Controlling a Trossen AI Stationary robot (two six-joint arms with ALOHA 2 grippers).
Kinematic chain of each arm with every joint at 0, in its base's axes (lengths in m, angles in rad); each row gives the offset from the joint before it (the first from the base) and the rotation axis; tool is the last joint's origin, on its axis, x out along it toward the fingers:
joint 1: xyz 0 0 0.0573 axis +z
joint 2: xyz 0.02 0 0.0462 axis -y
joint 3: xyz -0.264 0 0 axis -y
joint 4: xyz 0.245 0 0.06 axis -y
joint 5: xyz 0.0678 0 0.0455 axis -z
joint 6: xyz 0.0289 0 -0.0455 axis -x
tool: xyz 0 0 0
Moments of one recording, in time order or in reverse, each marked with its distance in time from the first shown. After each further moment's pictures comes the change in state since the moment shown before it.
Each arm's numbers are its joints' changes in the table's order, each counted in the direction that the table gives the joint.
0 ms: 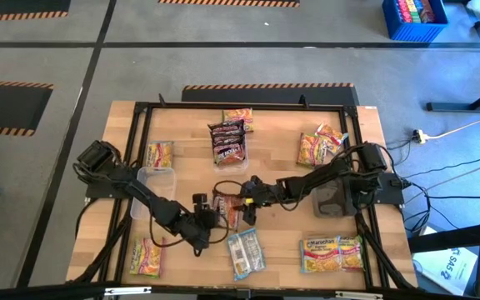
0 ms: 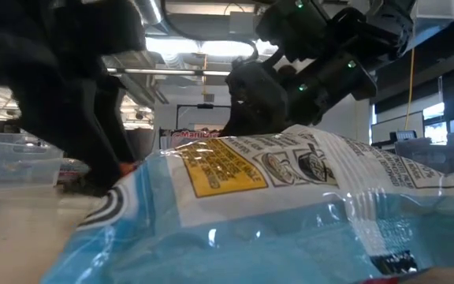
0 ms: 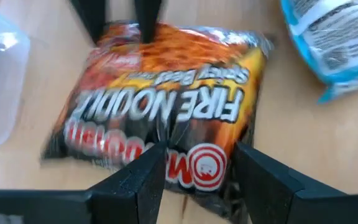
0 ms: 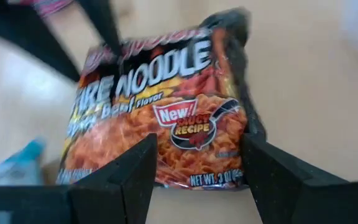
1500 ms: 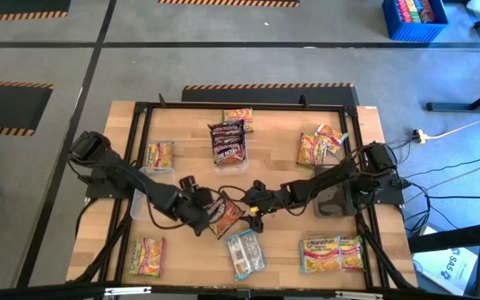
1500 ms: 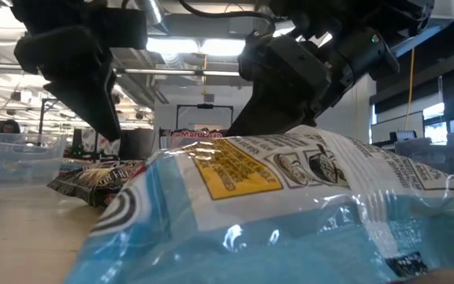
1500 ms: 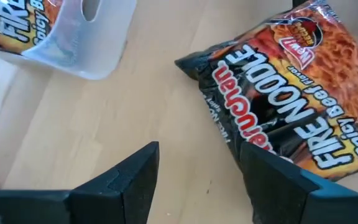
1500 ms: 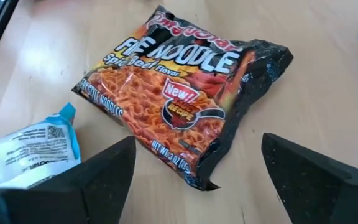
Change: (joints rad) left arm 0.124 0.140 0.036 -0.349 -0.001 0.220; right arm 0.051 0.082 -0.005 -0.091 0.042 0.068
